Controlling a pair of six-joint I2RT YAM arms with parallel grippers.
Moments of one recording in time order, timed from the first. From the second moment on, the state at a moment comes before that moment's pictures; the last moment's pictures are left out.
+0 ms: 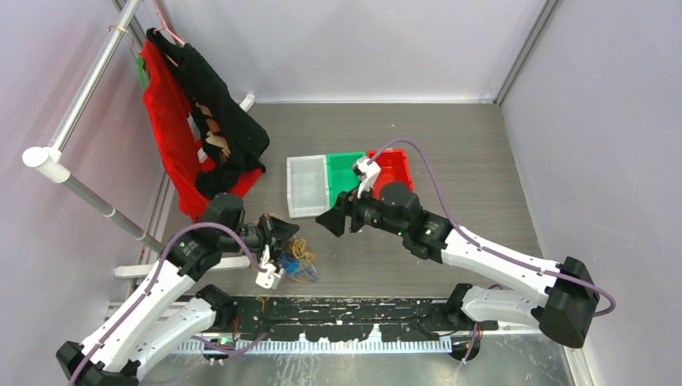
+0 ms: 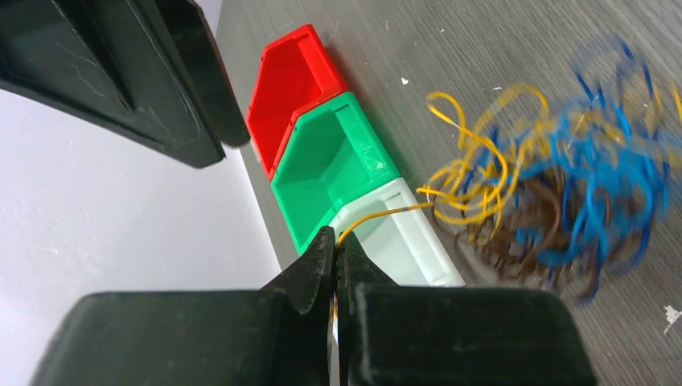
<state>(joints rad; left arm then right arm) -0.57 0.70 0.70 -0.65 0.71 1.70 0.92 1.09 0.78 0.05 -0.09 0.50</state>
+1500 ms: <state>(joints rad) -0.58 0.88 1.00 -0.52 0.77 1.60 0.95 1.44 0.73 1.02 -0.60 0.88</state>
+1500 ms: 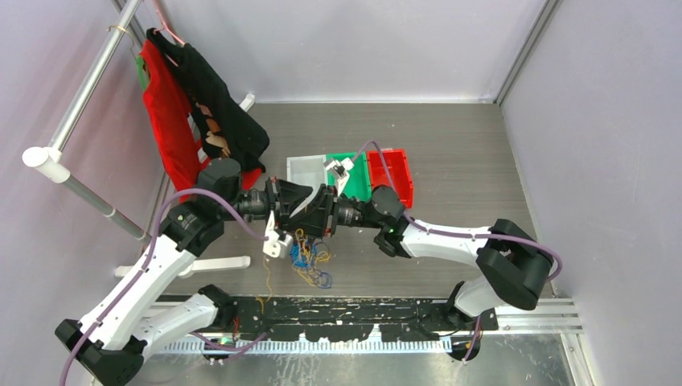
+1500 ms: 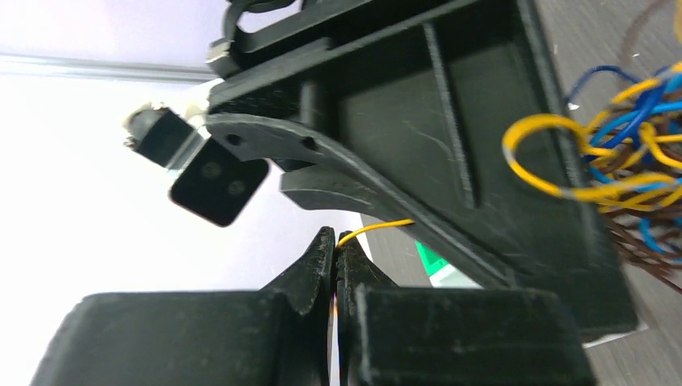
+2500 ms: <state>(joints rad) -0.60 1.11 1.34 -0.49 0.68 1.46 0.88 1.43 0.64 1.10 -0.41 0.89</state>
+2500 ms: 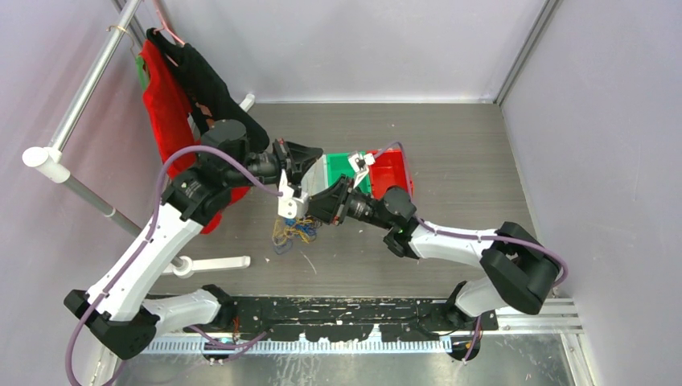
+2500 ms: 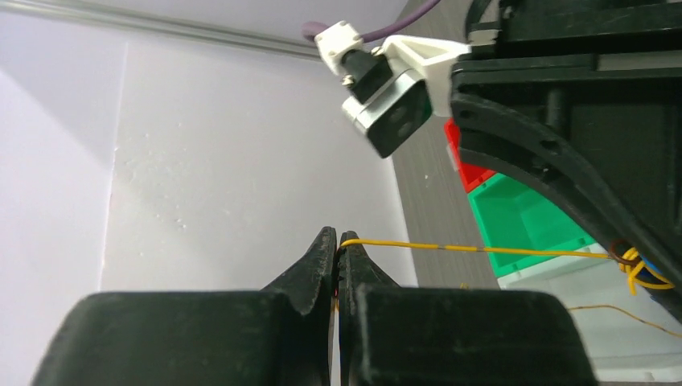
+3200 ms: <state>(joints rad) -0.61 1.10 1.57 -0.26 0.64 1.43 0.92 1.27 0.56 0.41 -0.35 0.68</state>
